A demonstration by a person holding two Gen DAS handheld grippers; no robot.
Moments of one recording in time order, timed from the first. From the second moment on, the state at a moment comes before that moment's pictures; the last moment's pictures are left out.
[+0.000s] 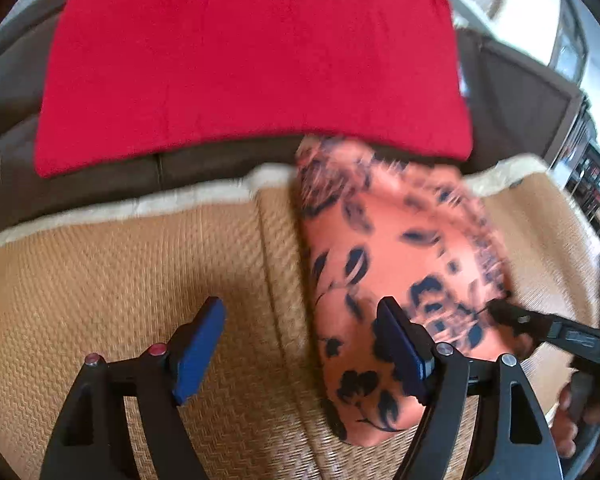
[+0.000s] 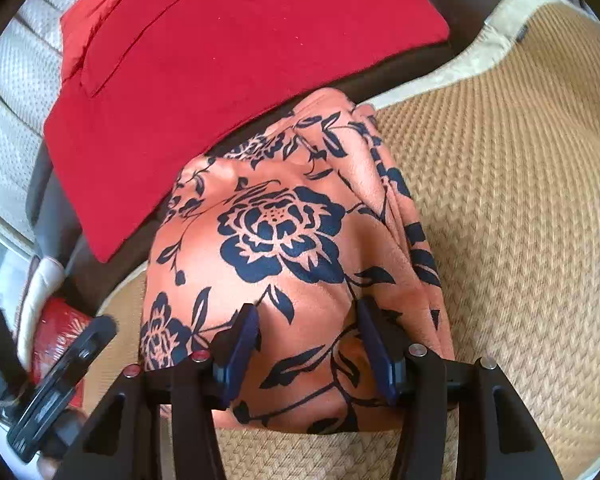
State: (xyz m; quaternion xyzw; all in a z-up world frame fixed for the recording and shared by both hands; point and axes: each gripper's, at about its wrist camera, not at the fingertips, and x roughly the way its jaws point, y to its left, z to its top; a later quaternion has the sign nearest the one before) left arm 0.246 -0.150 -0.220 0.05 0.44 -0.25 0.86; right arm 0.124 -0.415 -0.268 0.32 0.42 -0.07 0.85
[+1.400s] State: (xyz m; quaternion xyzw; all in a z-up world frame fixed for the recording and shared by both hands) left arm 0.231 -0.186 -0.237 0.14 0.40 -0.22 0.88; right arm 0.185 -0.454 -0.268 0.39 0.41 -0.08 0.82
